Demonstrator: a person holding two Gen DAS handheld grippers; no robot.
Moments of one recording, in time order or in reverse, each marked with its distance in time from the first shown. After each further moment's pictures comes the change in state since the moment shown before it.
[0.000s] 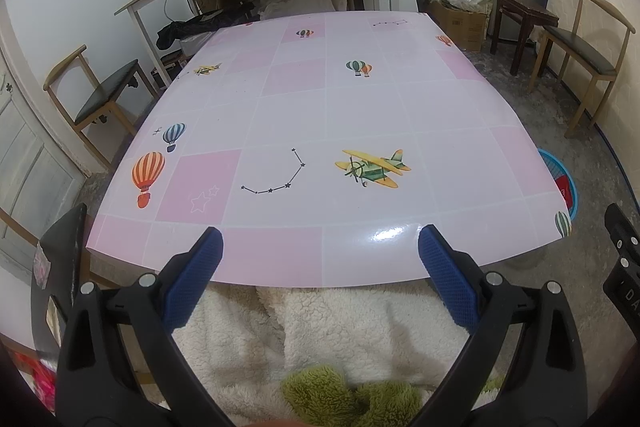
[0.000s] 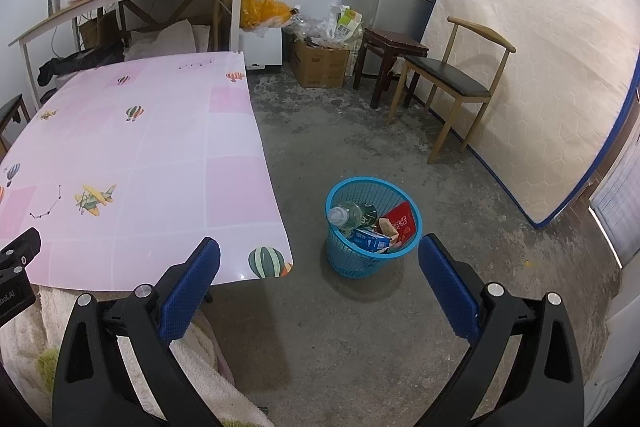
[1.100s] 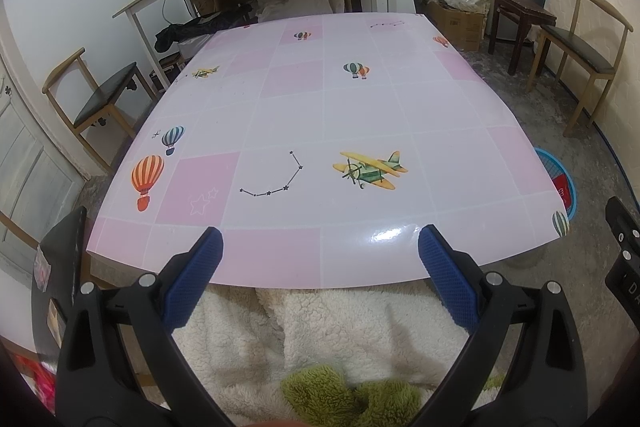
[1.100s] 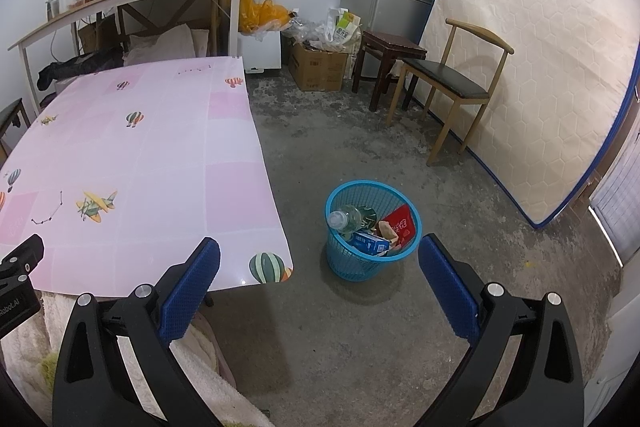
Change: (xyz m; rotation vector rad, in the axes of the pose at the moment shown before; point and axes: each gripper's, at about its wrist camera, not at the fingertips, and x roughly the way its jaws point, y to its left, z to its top) left arm -0.001 -0.002 0.000 0.005 0.000 -0.001; right arm -0.005 0.000 0.002 0.007 -0.007 -0.004
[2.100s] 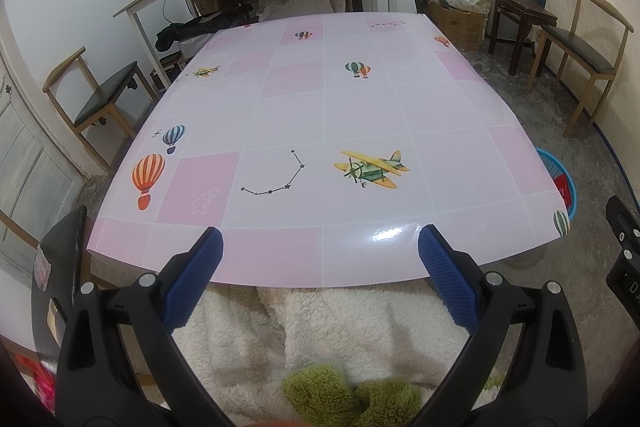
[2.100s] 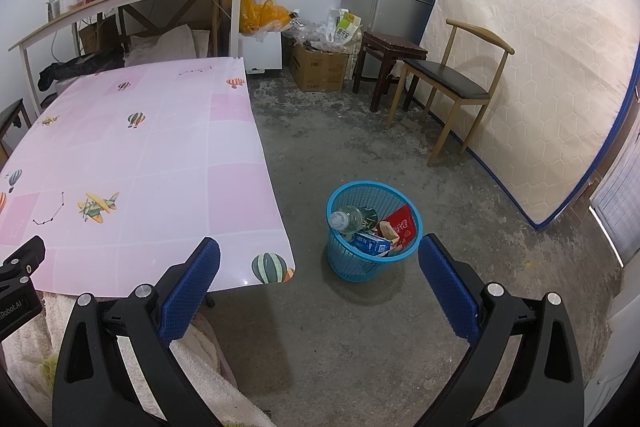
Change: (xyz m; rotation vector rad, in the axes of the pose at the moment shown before) left arm -0.001 0.000 0.000 0.002 0.002 -0.001; right arm -0.004 0.004 0.006 0.002 0.002 0.000
